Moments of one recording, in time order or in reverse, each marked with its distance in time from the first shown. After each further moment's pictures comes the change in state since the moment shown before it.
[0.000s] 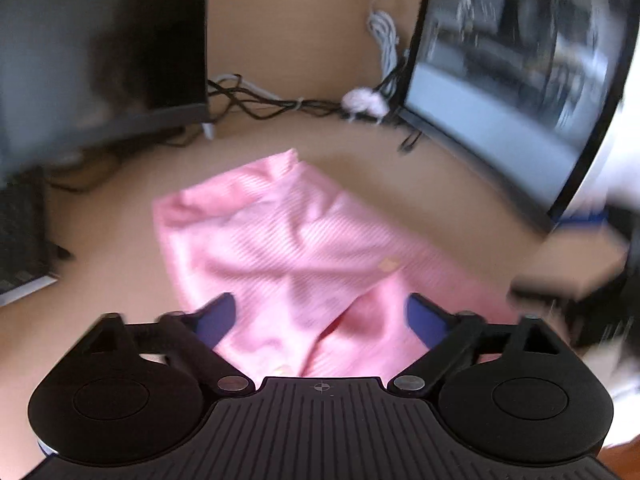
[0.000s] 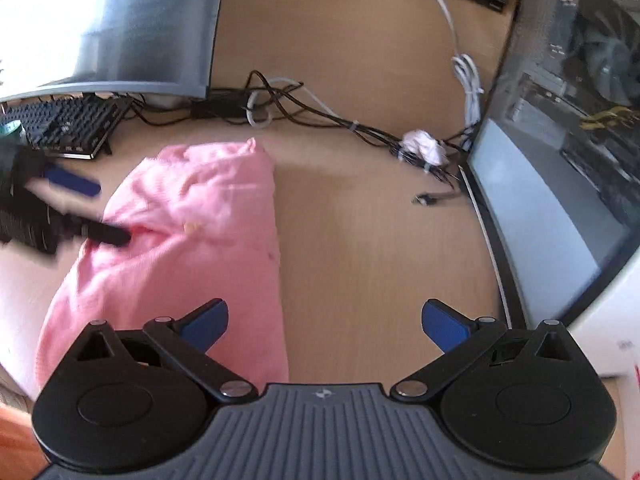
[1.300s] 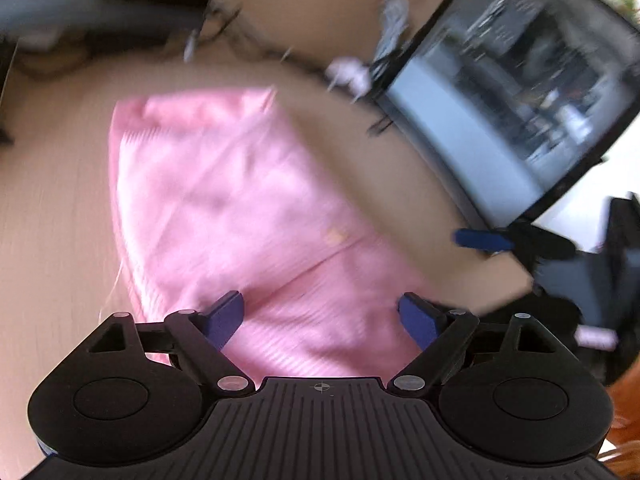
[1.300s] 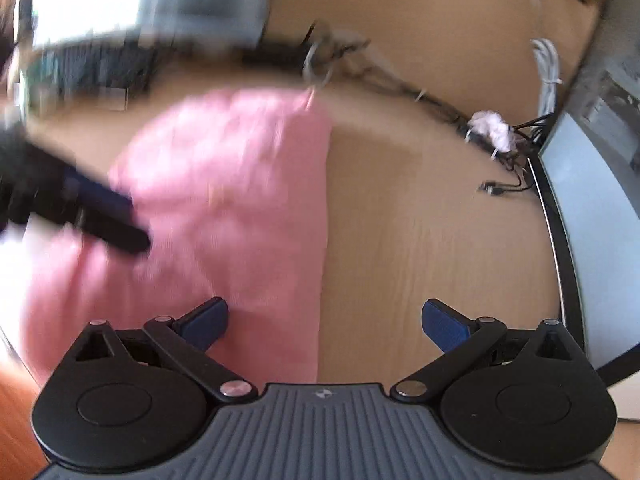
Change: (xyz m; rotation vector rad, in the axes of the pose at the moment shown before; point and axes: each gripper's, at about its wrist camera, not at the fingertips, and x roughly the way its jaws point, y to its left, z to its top) left arm 0.015 0.013 -0.007 -0.323 0.115 -0.262; right arm 0.048 0.027 -0.010 -0.151 0.135 0.068
